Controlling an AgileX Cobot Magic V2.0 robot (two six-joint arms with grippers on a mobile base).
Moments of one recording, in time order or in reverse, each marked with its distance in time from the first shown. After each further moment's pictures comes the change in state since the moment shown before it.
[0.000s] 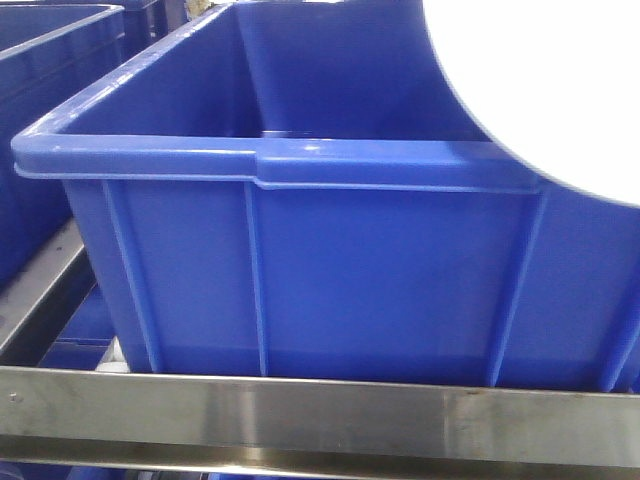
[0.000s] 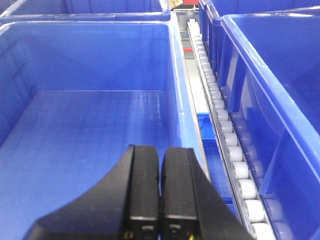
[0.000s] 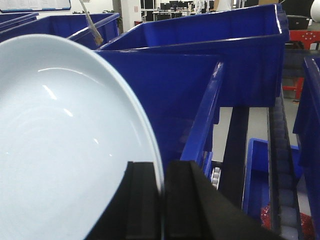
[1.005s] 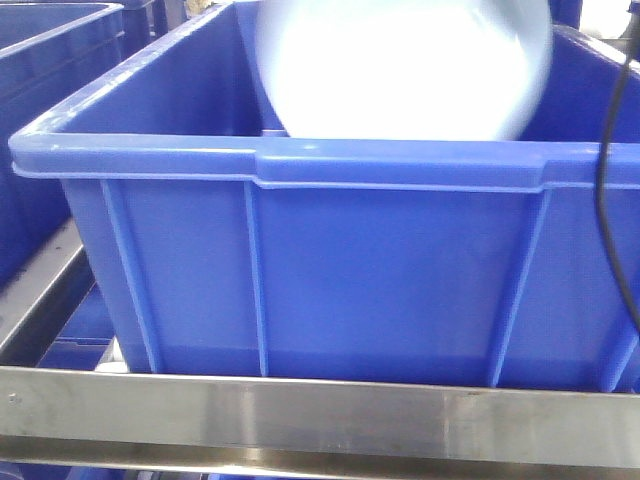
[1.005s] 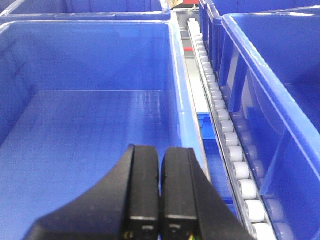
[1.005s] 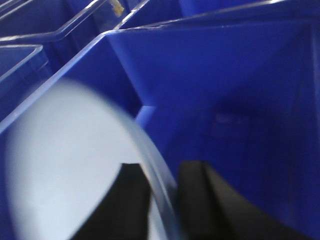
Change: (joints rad) left arm 0.000 0.000 0.000 0.000 0.000 0.000; right arm 0.139 0.859 -0.408 0.018 -0.308 0.152
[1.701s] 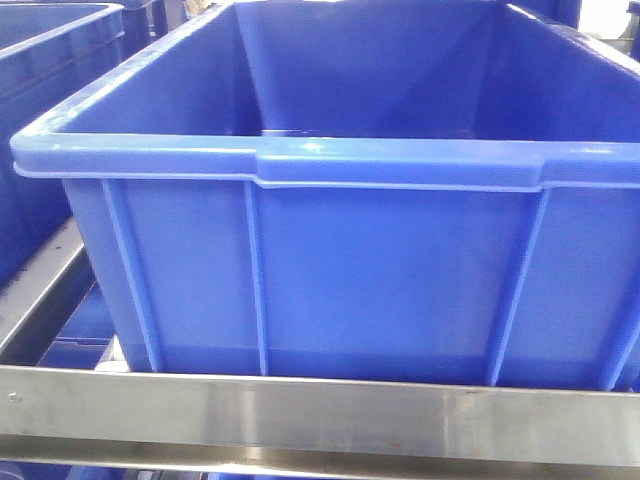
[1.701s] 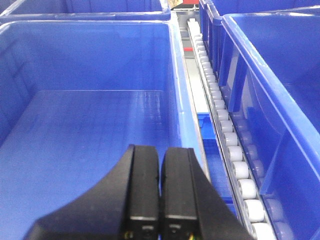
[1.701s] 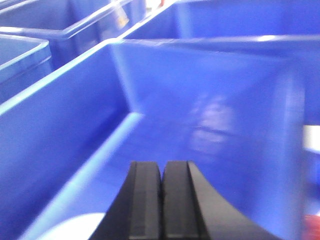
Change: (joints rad) left arm 0.000 0.000 0.000 0.000 0.000 0.000; right arm -0.039 -0.267 0.153 0.003 0.032 -0.200
